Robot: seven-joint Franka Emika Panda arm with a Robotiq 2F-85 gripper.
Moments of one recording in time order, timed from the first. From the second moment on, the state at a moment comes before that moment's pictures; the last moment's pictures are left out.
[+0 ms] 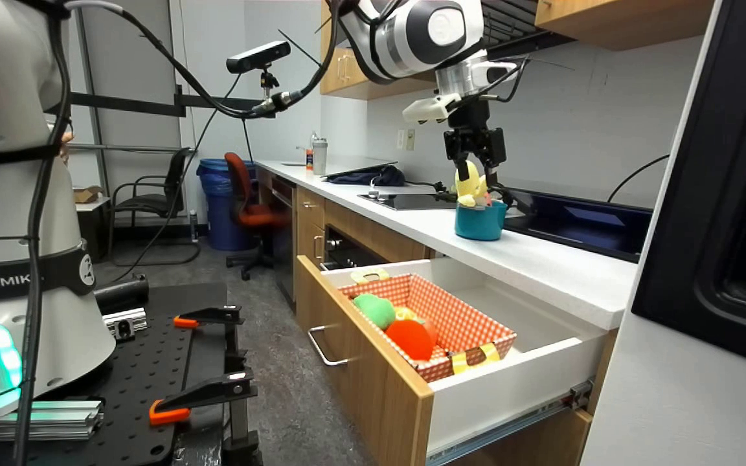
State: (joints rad) arm 0.09 0.24 0.05 -2.02 -0.11 2.63 0.22
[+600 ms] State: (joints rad) arm 0.13 0.26 0.07 -1.92 -0.12 2.59 0.17
